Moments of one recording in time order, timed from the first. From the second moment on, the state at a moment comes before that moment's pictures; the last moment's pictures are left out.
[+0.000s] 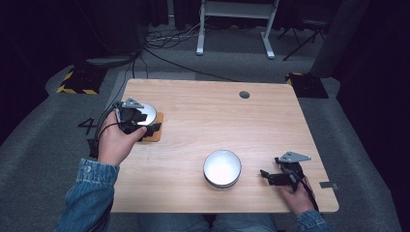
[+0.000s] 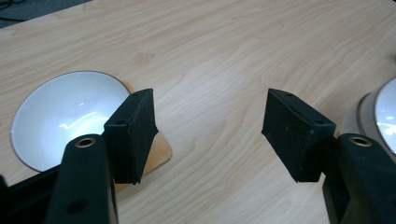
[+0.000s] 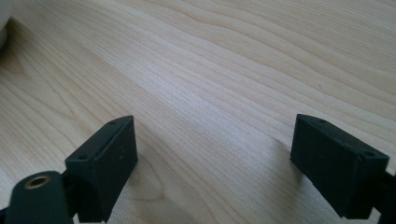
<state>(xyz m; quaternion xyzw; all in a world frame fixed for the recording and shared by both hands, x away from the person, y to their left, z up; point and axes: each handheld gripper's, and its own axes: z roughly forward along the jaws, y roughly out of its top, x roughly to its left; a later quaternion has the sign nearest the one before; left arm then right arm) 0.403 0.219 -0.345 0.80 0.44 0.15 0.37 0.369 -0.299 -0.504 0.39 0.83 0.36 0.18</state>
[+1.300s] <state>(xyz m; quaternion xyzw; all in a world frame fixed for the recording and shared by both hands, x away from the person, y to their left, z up) 0.329 0.211 -0.405 0.81 0.42 0.14 0.39 0.369 -0.299 -0.505 0.39 0.83 0.36 0.18</state>
